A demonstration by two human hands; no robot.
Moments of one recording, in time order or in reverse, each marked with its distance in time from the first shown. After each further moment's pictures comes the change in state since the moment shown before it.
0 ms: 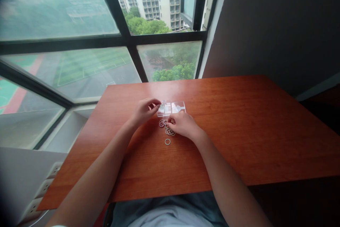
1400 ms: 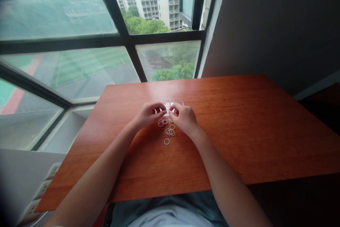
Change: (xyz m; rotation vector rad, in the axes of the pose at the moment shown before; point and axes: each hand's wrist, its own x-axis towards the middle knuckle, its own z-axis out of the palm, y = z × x) left_hand -0.003 0.032 0.006 -0.249 -0.143 0.068; right_hand 0.004 -0.003 -0.007 0.143 0.383 0.050
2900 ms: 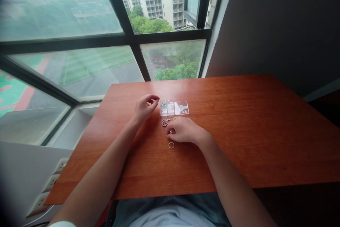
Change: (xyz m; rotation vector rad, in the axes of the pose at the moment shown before) left_hand 0.000 -0.033 -0.015 0.218 0.367 -0.161; right_hand -0.016 -0.015 -0.010 -0.096 -0.624 -0.259
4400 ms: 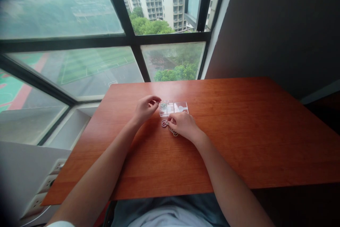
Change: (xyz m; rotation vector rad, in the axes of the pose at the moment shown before) left_hand 0.001 0.002 0.004 -0.051 -0.031 0.040; right_hand 0.017 0.019 0.014 -0.049 0.290 0.185
